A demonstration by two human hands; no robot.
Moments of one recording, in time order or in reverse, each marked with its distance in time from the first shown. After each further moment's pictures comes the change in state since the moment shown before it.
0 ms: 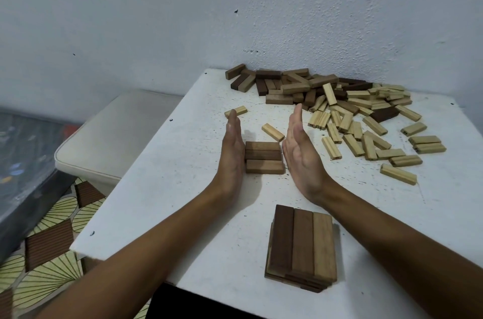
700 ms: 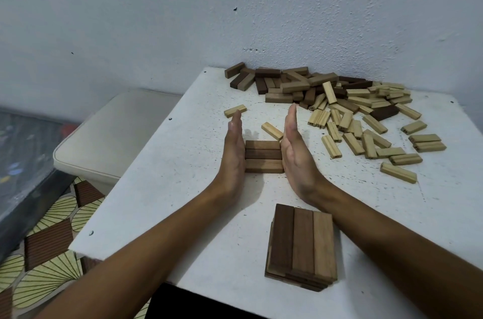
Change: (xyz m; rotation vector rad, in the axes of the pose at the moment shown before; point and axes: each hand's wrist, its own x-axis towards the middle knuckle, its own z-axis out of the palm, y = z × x) left_hand -0.009 0.005 0.009 0.024 -0.052 0.035; right_hand -0.005 -0.007 0.015 -0.006 0.021 -0.019
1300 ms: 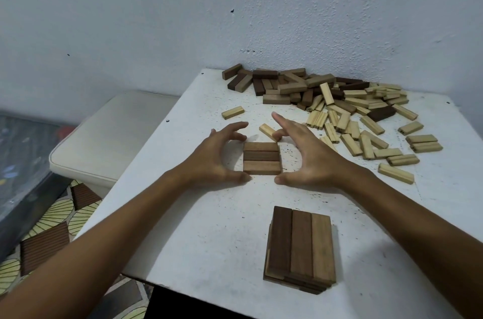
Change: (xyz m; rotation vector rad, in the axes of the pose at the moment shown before) left_hand 0.035 -0.003 -0.078 0.927 -0.337 0.052; right_hand 0.009 -0.009 -0.065 -0.940 -0.309 -0.063
